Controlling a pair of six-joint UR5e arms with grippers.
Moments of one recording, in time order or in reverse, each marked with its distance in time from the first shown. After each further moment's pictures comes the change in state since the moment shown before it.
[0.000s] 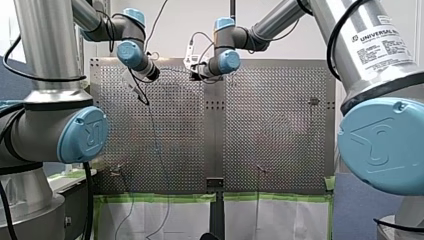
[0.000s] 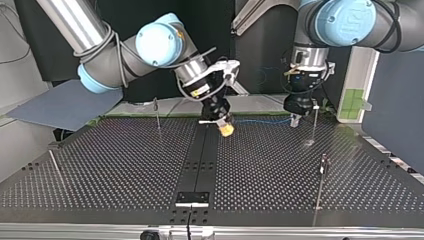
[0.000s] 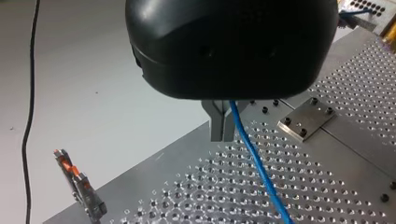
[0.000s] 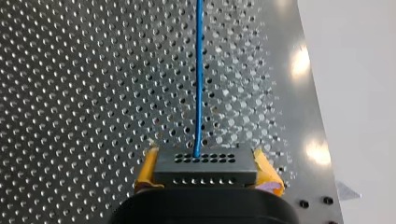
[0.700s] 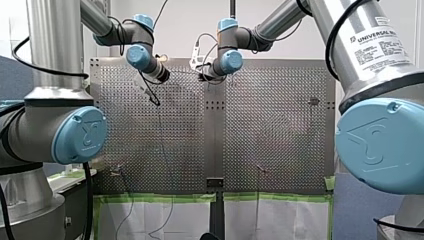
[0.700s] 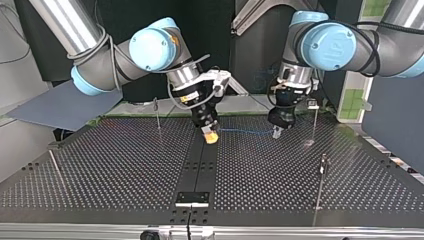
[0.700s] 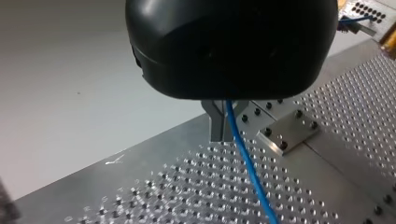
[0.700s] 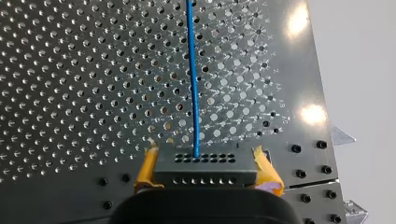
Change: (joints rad) left arm -0.042 -0.111 0.098 -0.006 0.047 -0.033; right arm -0.031 -0.002 0.000 0.003 0.096 0.007
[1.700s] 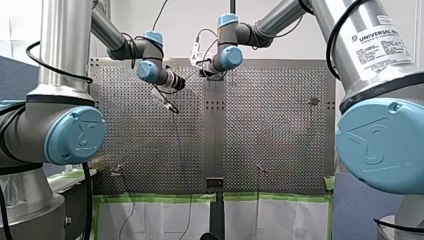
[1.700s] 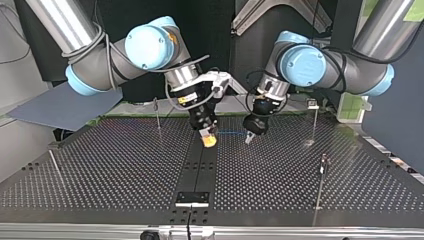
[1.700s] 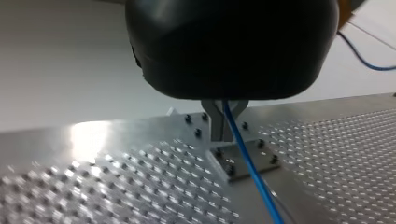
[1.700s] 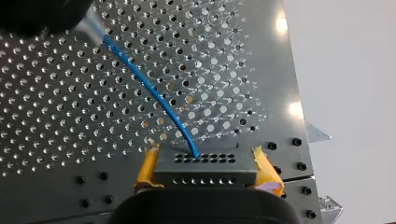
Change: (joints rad) left arm -0.049 -0.145 0.044 0.152 0.155 -0.180; right arm 0.002 -0.013 -0.017 0.007 0.023 -0.009
